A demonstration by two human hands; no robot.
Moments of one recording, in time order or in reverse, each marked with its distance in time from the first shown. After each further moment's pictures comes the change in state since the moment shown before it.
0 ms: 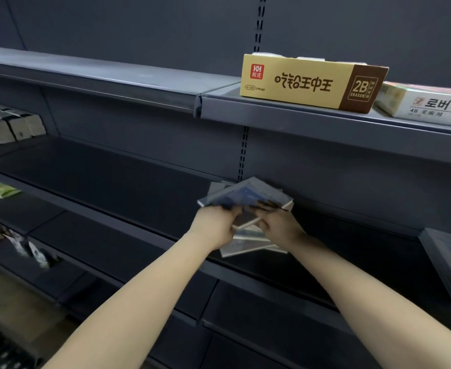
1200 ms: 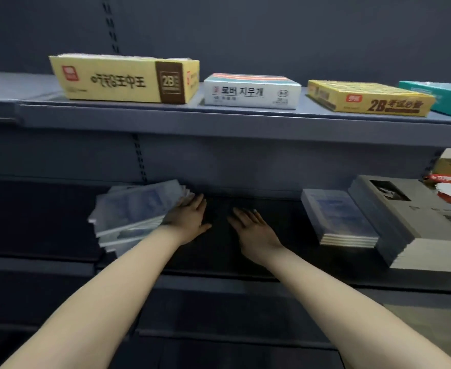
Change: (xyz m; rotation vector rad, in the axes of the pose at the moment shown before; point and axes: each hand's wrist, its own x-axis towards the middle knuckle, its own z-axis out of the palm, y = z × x) left_hand 0.059 0.150 0.001 0.054 -0.260 0.237; right_hand -0.166 0.086 -0.032 -0.207 -0.078 0.306
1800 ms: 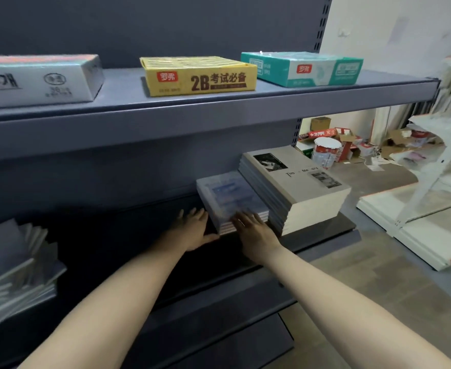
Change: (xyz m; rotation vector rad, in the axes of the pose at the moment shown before) left_hand 0.121 0.224 0.006 -0.008 -0.084 0.438; right_hand -0.121 0.177 0.023 0.025 0.026 0.415
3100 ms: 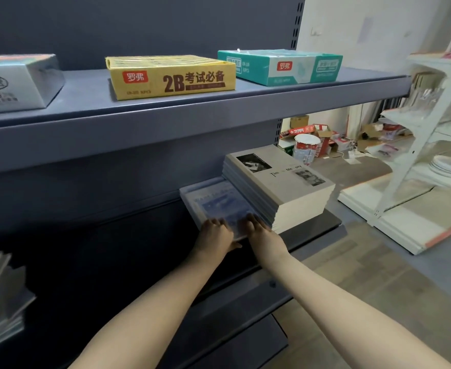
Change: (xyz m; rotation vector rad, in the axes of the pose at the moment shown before) left_hand 0.037 0.079 0.023 0.147 0.358 0.086; right_hand -0.012 0.036 0.028 -0.027 0.167 0.260
